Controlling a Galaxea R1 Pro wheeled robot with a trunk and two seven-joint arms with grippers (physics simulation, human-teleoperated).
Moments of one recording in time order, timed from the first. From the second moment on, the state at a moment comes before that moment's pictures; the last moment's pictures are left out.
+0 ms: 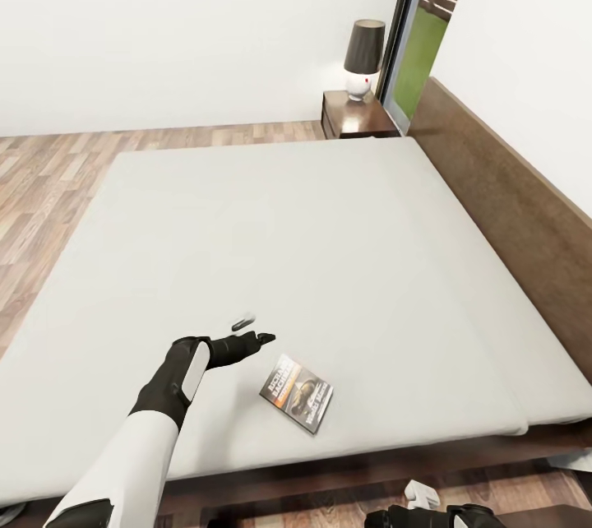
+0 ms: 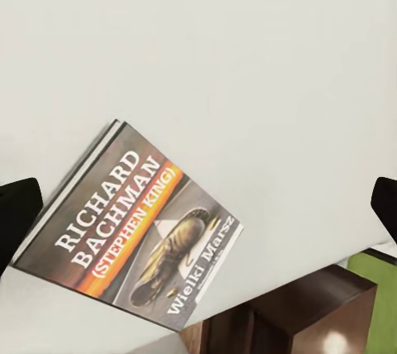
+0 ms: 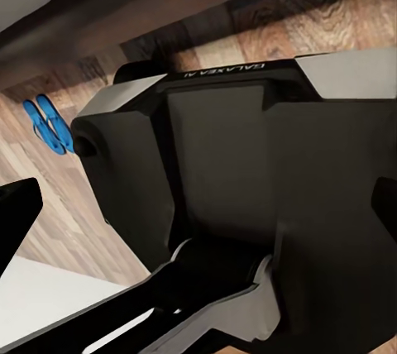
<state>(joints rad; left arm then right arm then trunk) -0.75 -0.14 0.23 -0.75 0.15 0.72 -0.36 -0.45 -0.15 0.18 -0.25 -0.39 0.39 0.58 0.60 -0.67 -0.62</state>
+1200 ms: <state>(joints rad) -0.75 -0.14 0.23 -0.75 0.15 0.72 -0.36 -0.45 -0.15 0.18 -0.25 -0.39 0.39 0.58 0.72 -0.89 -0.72</state>
